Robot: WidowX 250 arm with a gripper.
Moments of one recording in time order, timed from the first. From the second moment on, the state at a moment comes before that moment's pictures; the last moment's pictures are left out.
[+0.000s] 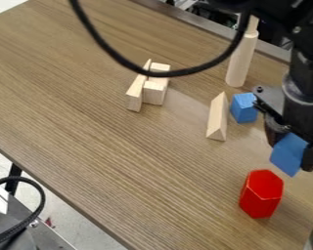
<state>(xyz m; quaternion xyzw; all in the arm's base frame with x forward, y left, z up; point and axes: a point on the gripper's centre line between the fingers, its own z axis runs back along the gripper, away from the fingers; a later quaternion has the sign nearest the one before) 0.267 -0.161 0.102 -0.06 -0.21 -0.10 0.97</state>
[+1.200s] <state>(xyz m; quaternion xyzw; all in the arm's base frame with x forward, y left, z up) 0.265 -0.156 0.083 -0.06 -0.16 -0.10 0.98</state>
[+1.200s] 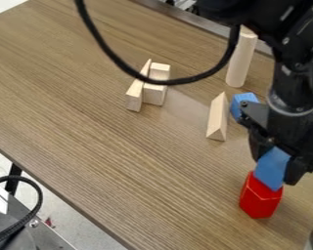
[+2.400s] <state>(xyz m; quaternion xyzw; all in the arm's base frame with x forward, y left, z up) 0.259 -0.154 0.085 -0.07 -0.15 -0.09 0.98</state>
